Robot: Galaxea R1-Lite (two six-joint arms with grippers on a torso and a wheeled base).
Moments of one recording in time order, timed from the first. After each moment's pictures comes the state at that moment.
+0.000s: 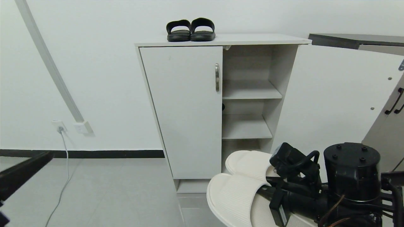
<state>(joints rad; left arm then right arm) 0.01 0.70 -0.36 -0.34 -0.35 -0.24 0.83 1.60 -0.54 -0.71 0.01 -0.11</state>
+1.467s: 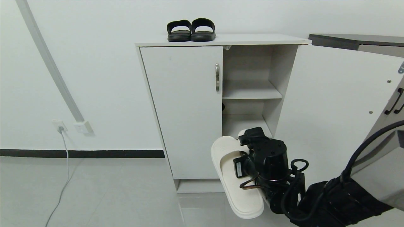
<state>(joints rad) 0.00 0.00 0.00 0.01 0.00 0.08 0.84 2.04 -0.84 -0.97 -0.63 0.08</state>
